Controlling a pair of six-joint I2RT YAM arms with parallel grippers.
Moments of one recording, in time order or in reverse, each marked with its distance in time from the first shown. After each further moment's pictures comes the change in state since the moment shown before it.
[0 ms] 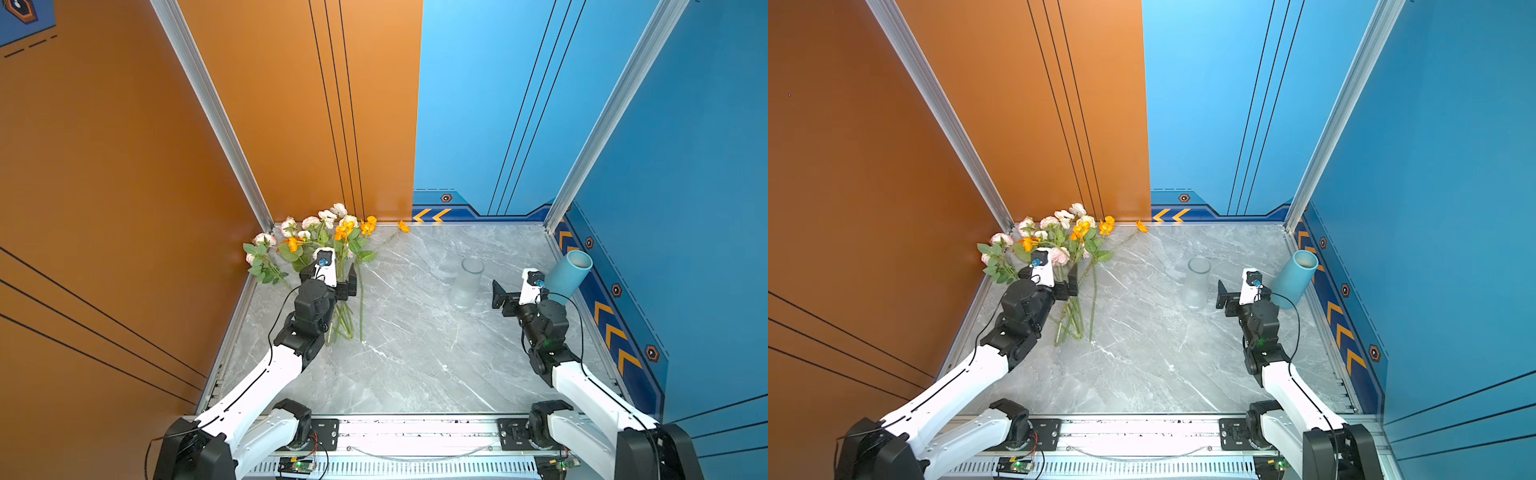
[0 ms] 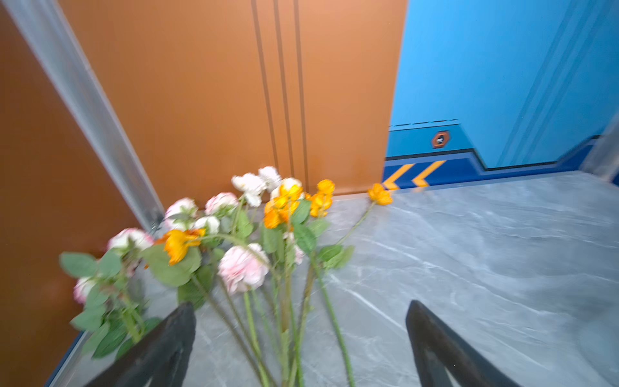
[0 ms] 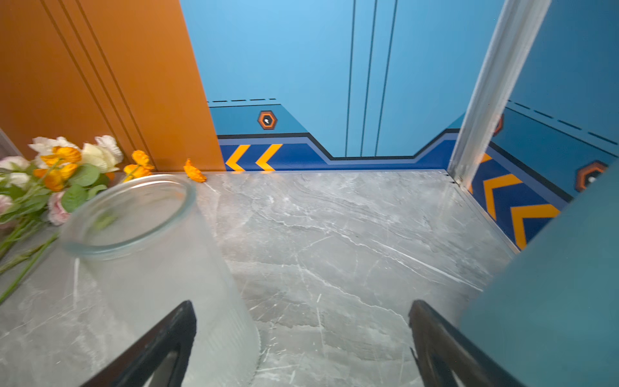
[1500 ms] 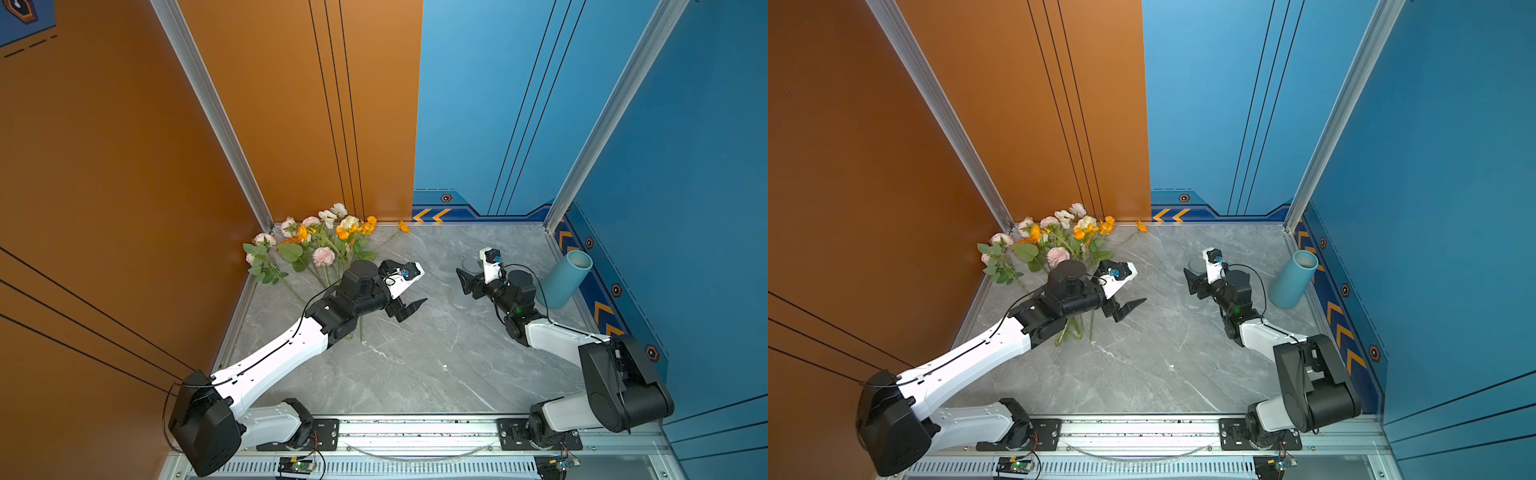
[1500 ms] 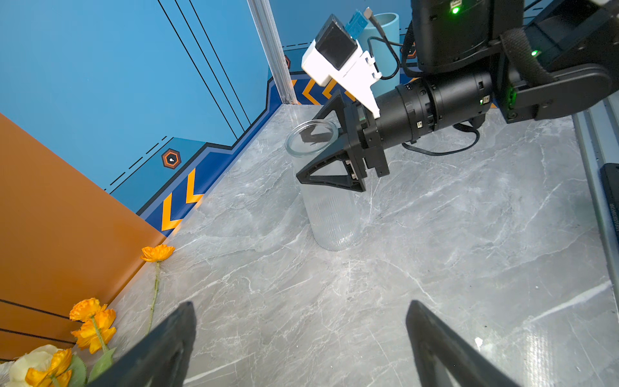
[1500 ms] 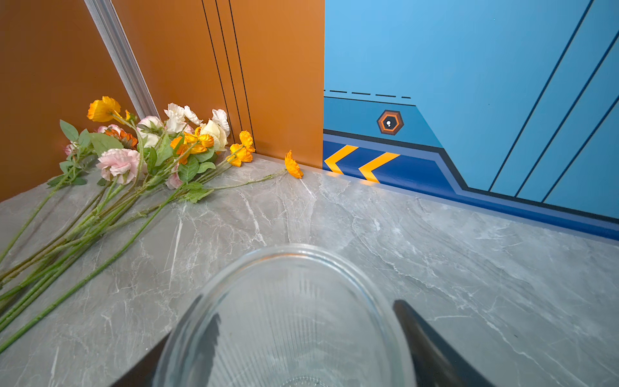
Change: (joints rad) left arm -0.292 0.221 0.283 -0.275 0.477 0.370; right arm 0.105 0.503 0.274 0.187 -0.222 -0.053
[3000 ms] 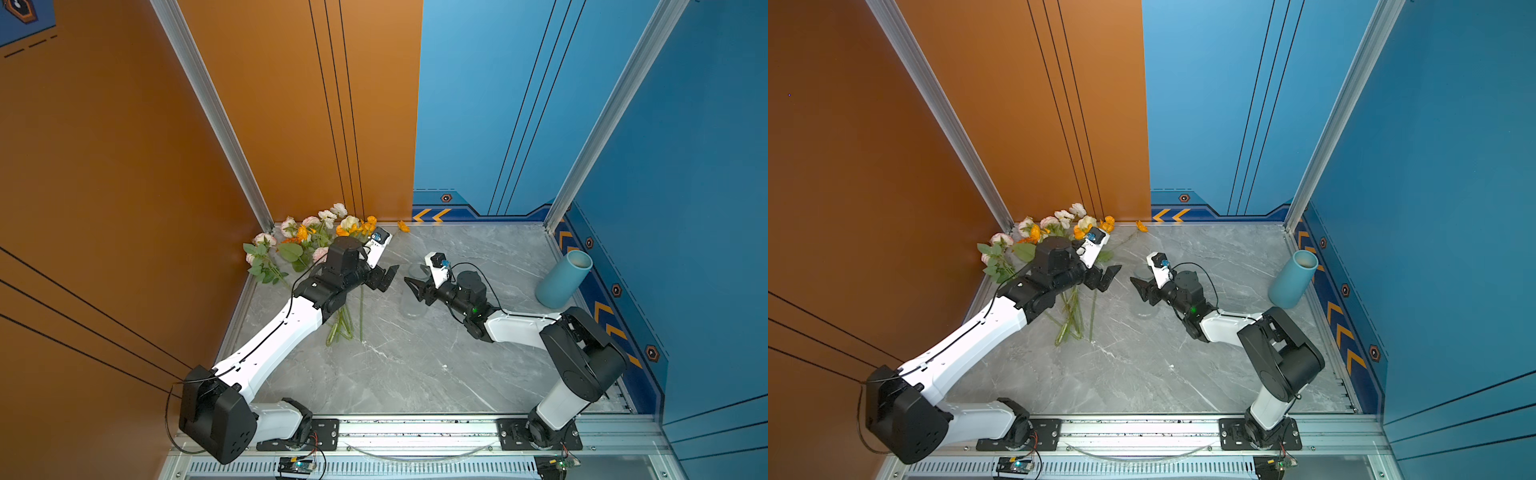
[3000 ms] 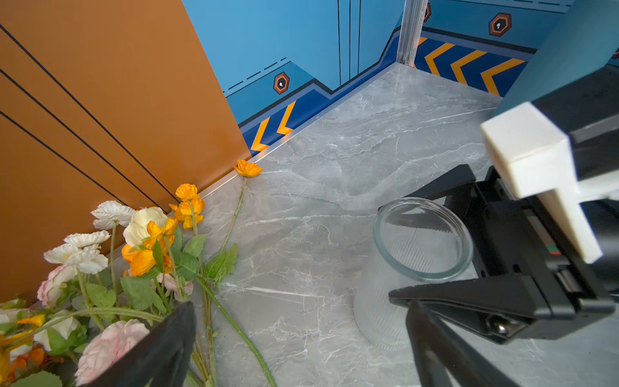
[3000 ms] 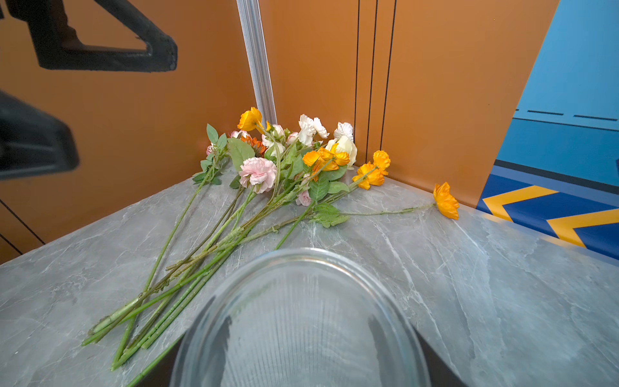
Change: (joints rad) left arm 0.210 0.080 0.160 -0.171 -0.163 -0.190; right arm 0.366 0.223 0.194 0.083 0.016 0.056
